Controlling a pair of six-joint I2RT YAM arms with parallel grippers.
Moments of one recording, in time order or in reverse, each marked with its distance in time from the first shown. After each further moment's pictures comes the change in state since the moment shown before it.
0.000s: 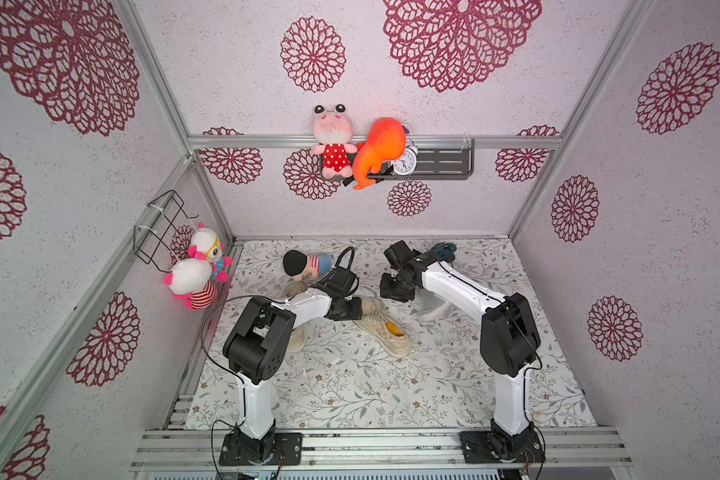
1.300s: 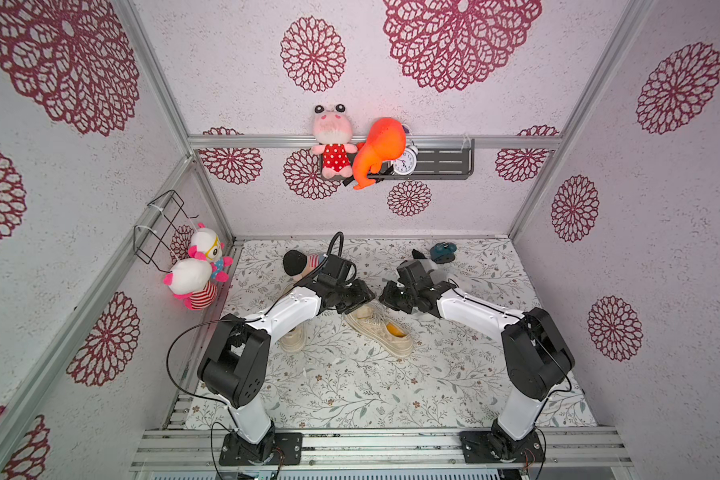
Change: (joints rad) left arm -0.004 -0.184 0.001 0.085 0.232 -0.478; right arm 0.005 -0.233 -0.462 0.583 -0.083 0.194
